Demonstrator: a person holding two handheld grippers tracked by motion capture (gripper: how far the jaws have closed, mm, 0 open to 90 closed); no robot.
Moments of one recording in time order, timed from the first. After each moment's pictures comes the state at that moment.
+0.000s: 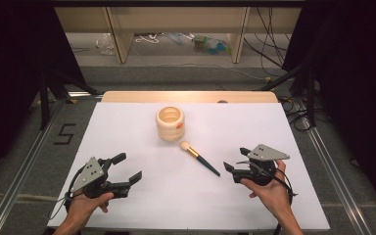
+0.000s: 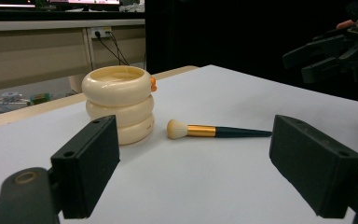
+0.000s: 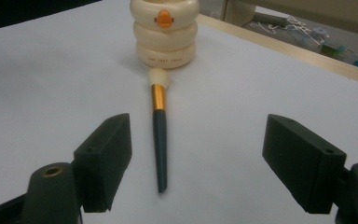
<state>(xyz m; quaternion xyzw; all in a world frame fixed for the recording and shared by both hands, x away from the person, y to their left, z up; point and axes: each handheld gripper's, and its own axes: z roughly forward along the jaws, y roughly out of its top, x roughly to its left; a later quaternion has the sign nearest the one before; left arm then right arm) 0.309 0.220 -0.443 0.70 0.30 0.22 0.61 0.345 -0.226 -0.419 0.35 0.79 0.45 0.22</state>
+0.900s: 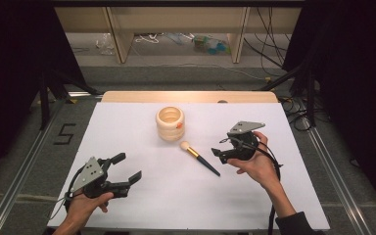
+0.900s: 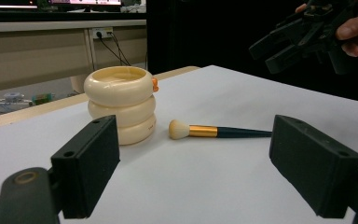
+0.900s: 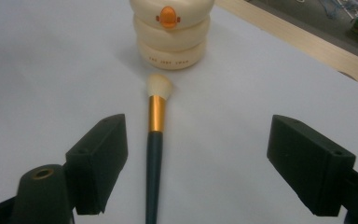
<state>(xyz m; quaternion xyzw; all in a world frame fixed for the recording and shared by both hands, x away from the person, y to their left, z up) 0.309 0.221 -0.444 0.69 0.31 0.22 0.61 0.404 -0.190 -0.393 0.33 0.84 0.39 0.18</state>
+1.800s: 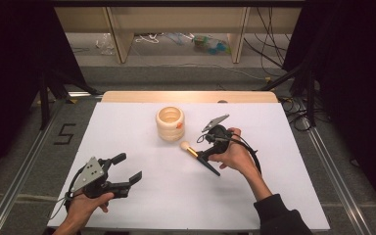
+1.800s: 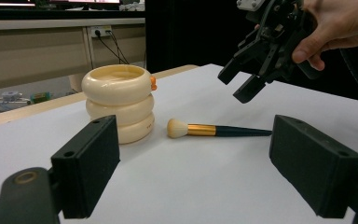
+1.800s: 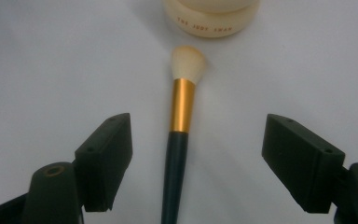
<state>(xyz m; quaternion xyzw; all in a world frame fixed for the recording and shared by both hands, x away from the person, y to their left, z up) 0.310 0.220 -0.444 0.70 0.30 0.22 0.61 0.443 -0.133 -0.413 0.30 0.90 0.29 0.12</state>
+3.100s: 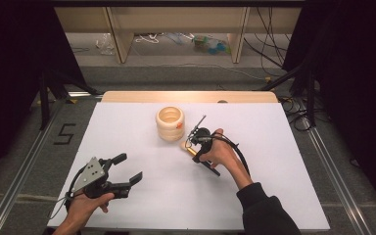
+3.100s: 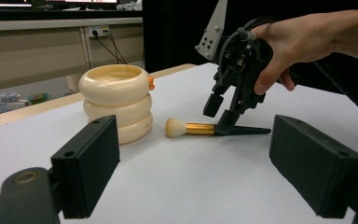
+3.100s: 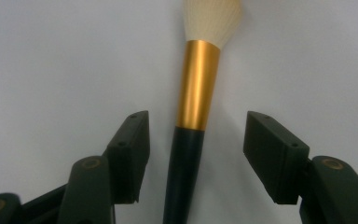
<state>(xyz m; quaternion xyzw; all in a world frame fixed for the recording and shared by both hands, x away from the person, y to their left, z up) 0.310 0.219 -0.444 0.70 0.30 0.22 0.61 0.472 -0.097 -0.449 0.30 0.94 0.16 0.06</state>
